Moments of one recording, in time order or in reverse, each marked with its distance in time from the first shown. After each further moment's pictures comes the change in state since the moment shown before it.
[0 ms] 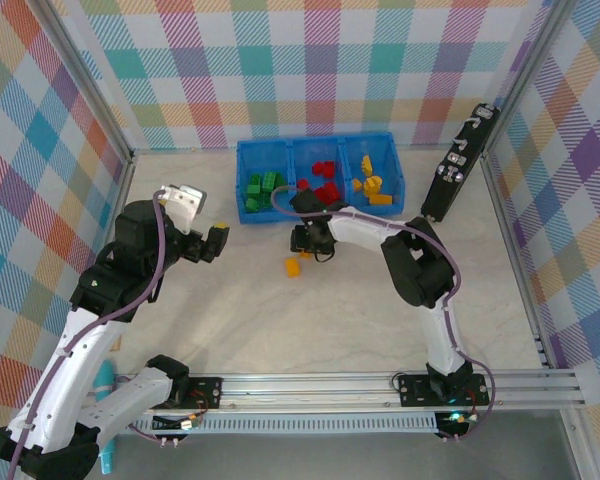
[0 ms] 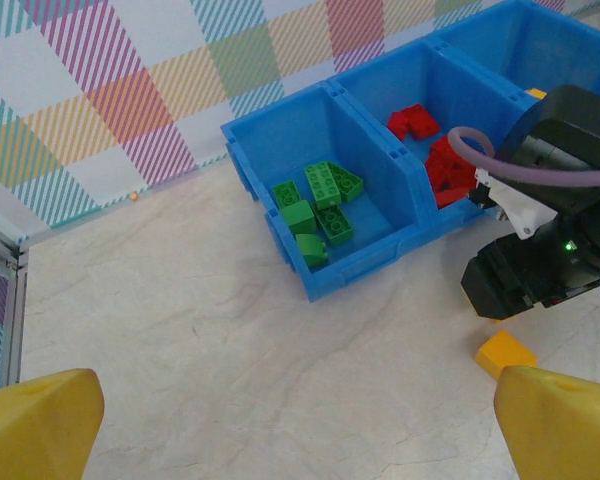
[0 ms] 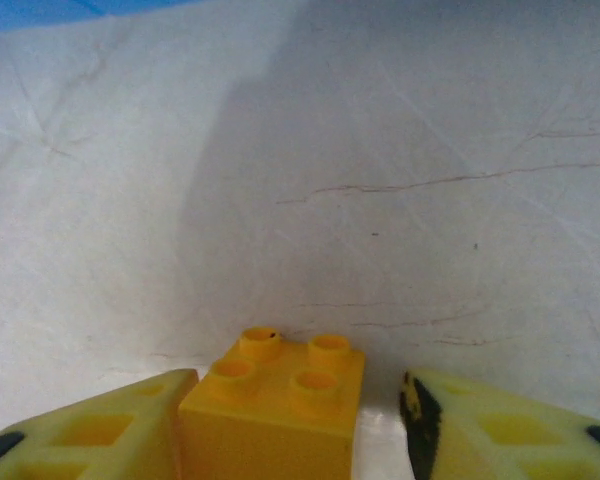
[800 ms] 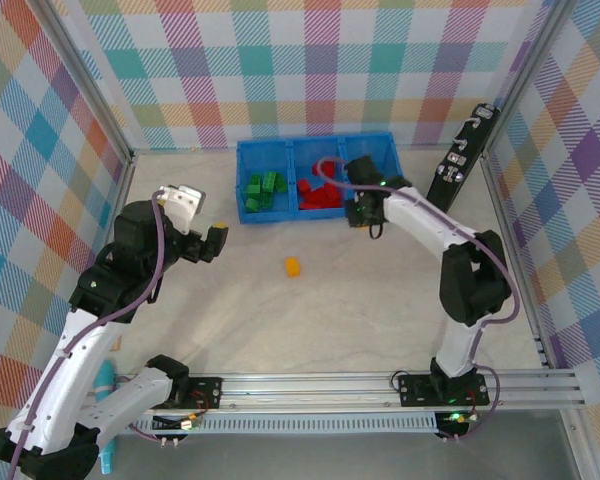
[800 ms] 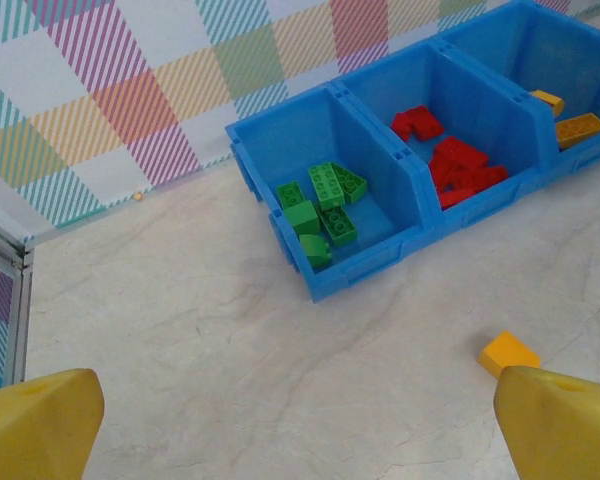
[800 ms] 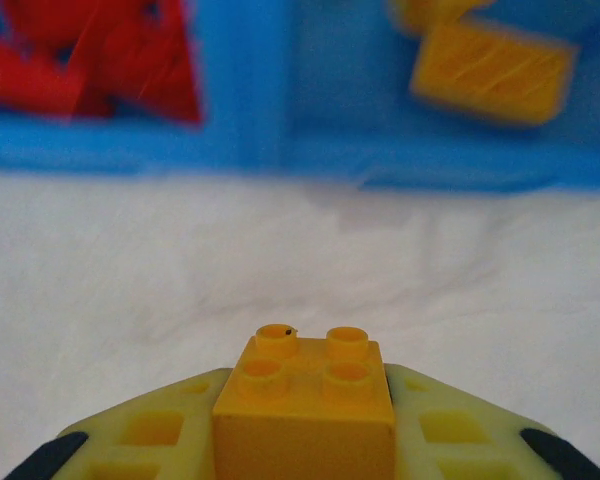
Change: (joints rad) left arm 0.000 -0.007 0.000 0.000 -0.008 0.000; right arm -0.245 -0.311 -0.043 -0.192 0.176 -0.406
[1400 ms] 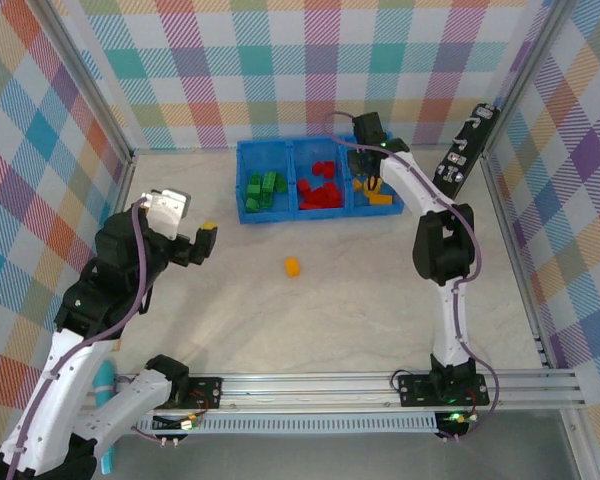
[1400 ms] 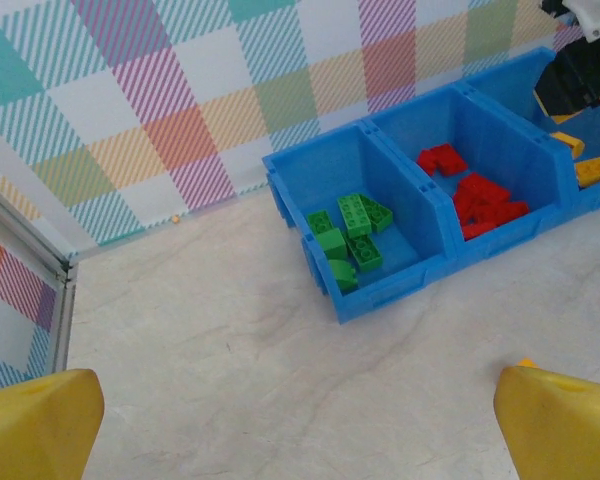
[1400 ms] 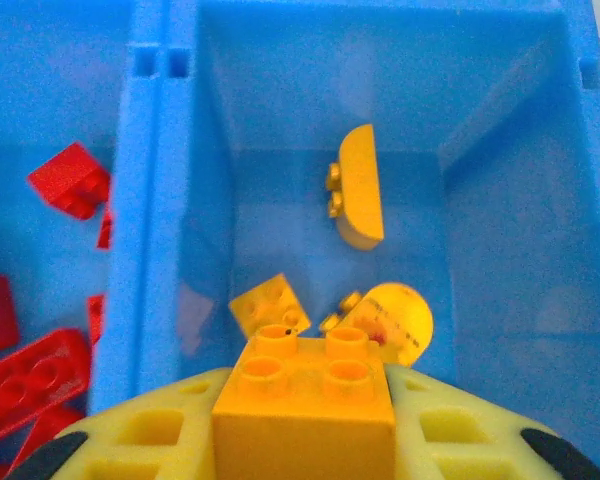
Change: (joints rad) left arm 0.000 -0.075 -0.001 0.005 -0.053 0.000; right arm -0.135 0.432 0.586 0.066 0.022 -0.116
